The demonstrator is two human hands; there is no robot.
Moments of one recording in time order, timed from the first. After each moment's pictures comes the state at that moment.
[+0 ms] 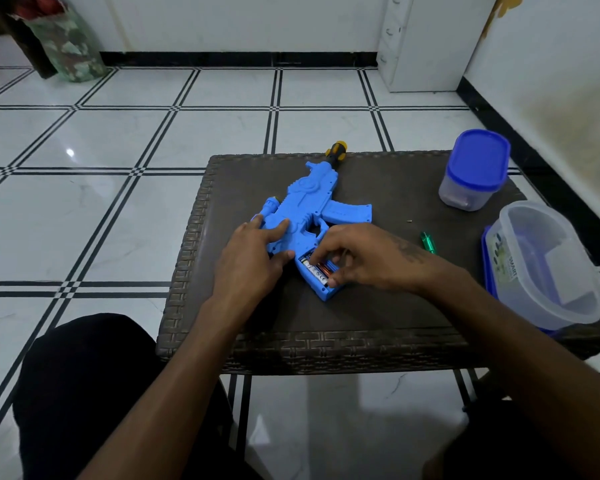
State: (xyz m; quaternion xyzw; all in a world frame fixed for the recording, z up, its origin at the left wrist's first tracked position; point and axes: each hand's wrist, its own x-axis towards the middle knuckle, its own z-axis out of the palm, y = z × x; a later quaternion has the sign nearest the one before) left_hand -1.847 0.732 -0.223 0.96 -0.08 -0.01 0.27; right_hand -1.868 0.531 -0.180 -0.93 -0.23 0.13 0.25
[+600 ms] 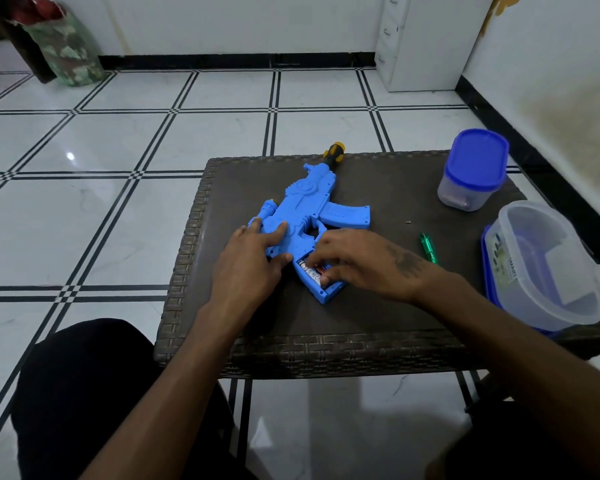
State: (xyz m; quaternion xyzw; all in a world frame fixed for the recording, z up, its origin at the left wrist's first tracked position) left_hand -1.850 0.730 -0.218 0.97 -0.09 -0.01 0.23; right_hand -1.867 0.532 -0.184 -0.94 -0.29 0.10 0.18
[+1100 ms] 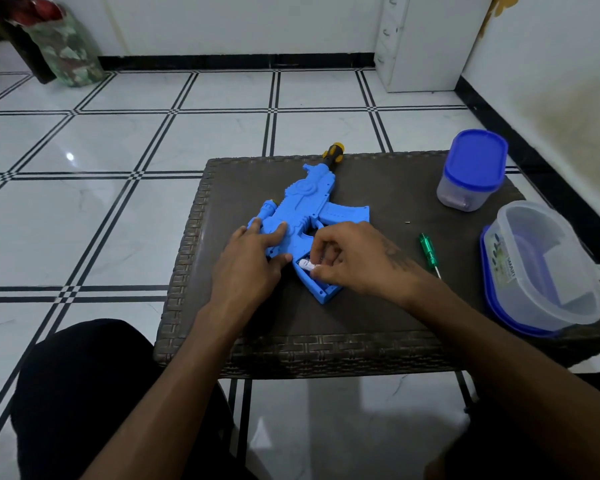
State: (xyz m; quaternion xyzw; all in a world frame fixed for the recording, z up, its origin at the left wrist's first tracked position) left_hand -1.851 0.731 -0.219 0.97 -0.09 -0.01 0.22; right_hand -1.875 0.547 -0.185 -0.95 -0.11 0.05 0.29
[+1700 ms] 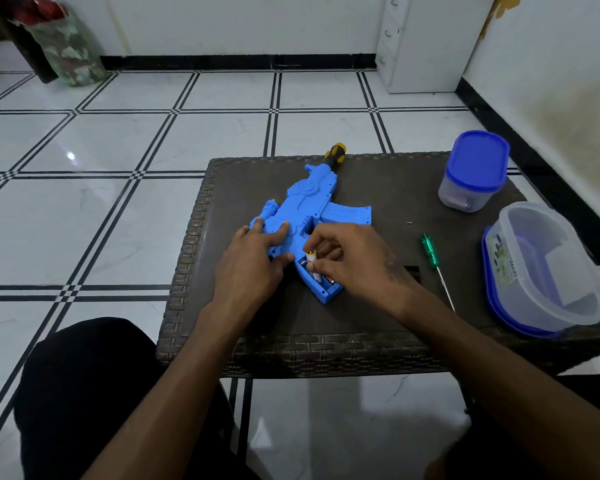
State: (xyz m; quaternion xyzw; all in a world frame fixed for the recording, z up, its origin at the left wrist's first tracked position) left_hand -1.850 0.730 -0.220 0.97 -0.09 -0.01 0.23; right_hand -1.882 0.556 -0.194 -0.92 -0.08 0.00 0.39
